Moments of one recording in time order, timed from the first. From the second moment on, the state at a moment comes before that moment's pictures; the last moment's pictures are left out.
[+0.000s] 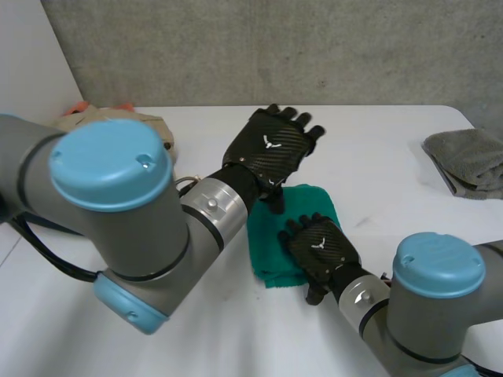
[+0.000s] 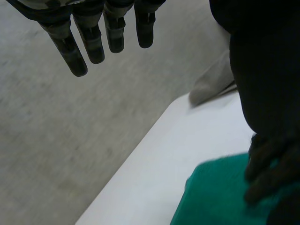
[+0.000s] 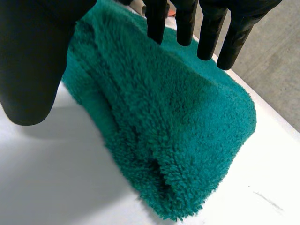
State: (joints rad) left arm 3.95 -2.01 -1.30 3.31 -1.42 3.54; right arm 2.15 -1.10 1.84 -0.40 1.43 2.68; left_hand 0.19 0.20 0.21 0.20 0.05; right_hand 0.19 0.22 0.21 0.23 0.06
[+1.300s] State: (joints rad) left arm 4.07 -1.92 -1.32 3.31 -1.40 3.45; right arm 1.77 -0.84 1.07 -0.30 1.33 2.65; left_hand 0.19 0.20 0.21 0.20 0.05; right_hand 0.93 1.17 1.16 1.19 0.94
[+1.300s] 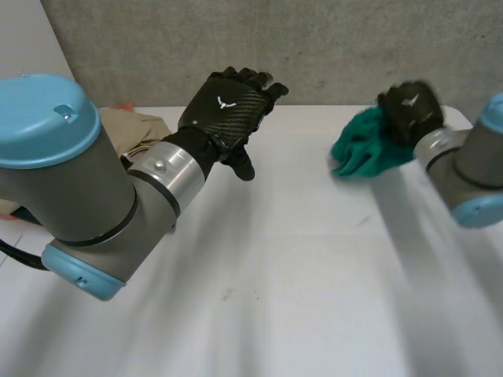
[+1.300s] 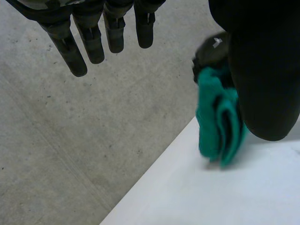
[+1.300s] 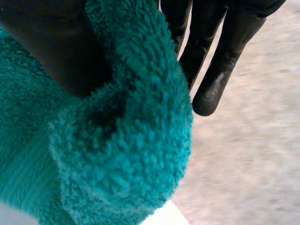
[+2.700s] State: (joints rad) left arm 3.93 -1.86 -1.41 3.30 -1.26 3.45; right arm 1.00 -1.05 1.24 -0.25 1.41 2.59; left_hand 0.19 0.20 0.21 0.20 0.05; right_hand 0.20 0.22 0.21 0.23 0.07
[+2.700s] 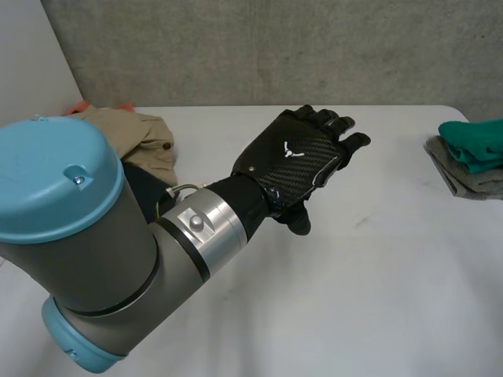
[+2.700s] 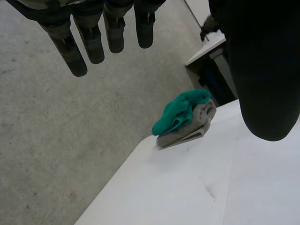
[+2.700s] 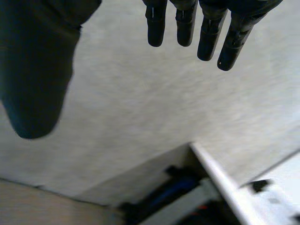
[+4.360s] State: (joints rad) left arm 3.95 -2.07 -1.47 3.56 -1.21 3.46; right arm 1.57 -1.37 1.81 -0.19 1.16 2.62; left_hand 0.29 0.32 0.33 0.33 0.14; right_hand 0.20 0.22 0.21 0.23 0.06
